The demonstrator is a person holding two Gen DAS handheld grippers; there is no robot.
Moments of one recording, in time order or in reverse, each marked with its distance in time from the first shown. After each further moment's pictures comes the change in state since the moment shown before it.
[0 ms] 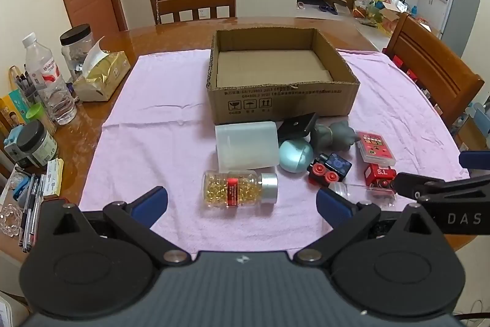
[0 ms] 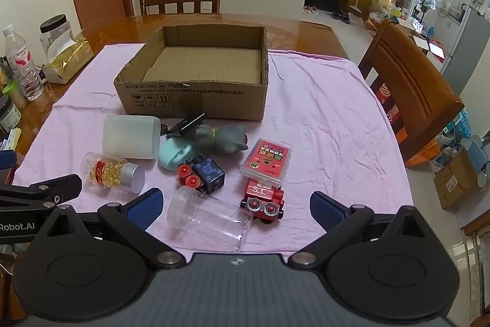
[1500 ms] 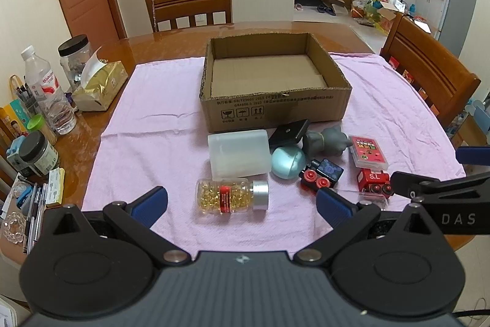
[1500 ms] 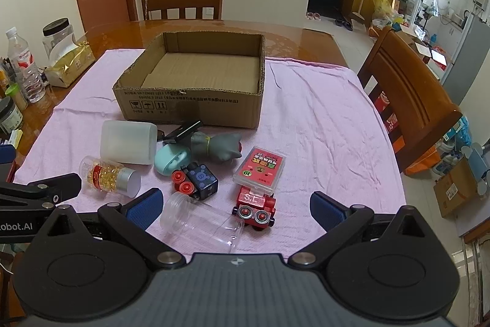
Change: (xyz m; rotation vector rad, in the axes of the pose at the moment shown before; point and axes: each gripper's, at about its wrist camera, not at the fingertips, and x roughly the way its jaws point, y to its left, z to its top) left arm -0.008 -0.013 0.008 0.023 -0.010 0.010; right arm -0.004 -0.011 0.005 -0.017 -0.020 0.010
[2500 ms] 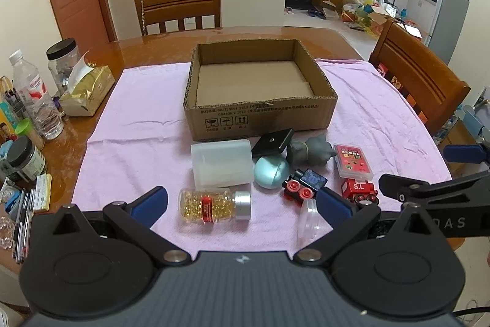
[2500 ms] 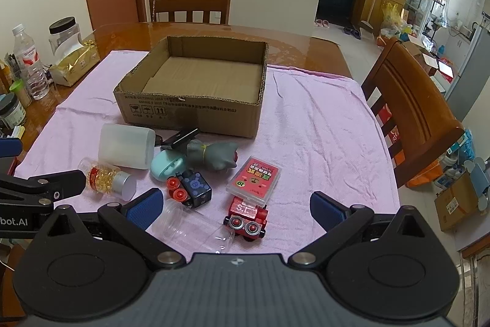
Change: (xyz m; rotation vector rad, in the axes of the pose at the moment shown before) left arm 0.000 -0.010 0.010 -0.009 -0.008 -0.043; right arm 0.002 -0.010 0.009 -0.043 -0.013 0.017
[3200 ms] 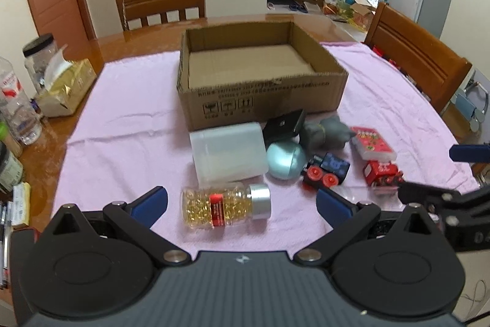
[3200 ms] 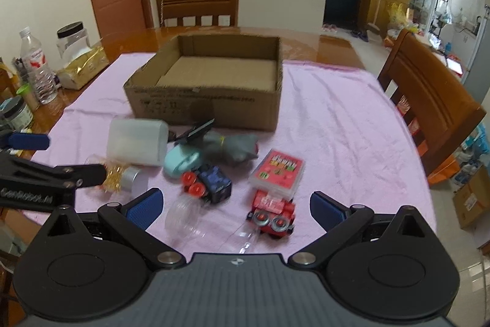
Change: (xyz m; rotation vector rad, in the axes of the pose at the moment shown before) left arm 0.049 0.025 -0.017 0.069 -0.014 -0.059; right arm 0.027 0.010 -0.033 0.033 -0.041 0.065
